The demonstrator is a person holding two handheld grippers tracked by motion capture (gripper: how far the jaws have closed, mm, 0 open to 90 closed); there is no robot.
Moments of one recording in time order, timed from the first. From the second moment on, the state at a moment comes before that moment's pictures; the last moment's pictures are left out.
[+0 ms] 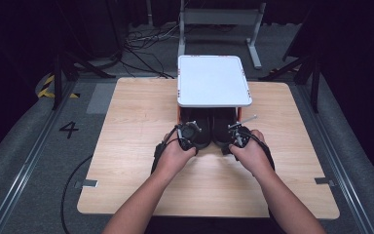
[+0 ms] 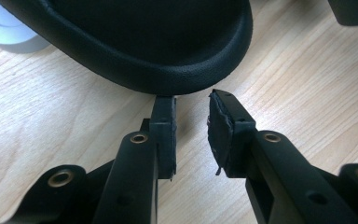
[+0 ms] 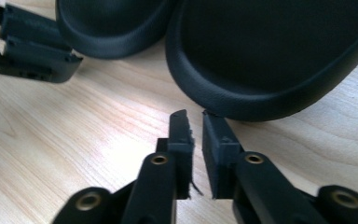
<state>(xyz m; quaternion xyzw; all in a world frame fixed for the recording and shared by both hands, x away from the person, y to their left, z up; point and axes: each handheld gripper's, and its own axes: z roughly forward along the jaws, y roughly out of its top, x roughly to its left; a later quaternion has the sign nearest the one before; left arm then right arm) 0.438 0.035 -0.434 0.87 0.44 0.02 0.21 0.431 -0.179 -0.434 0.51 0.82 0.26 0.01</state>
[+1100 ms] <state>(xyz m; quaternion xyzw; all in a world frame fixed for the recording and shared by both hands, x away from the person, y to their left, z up) 0.464 0.010 -0.436 0.87 0.44 0.04 0.21 0.470 -0.183 -0.436 0.56 0.79 0.24 0.01</state>
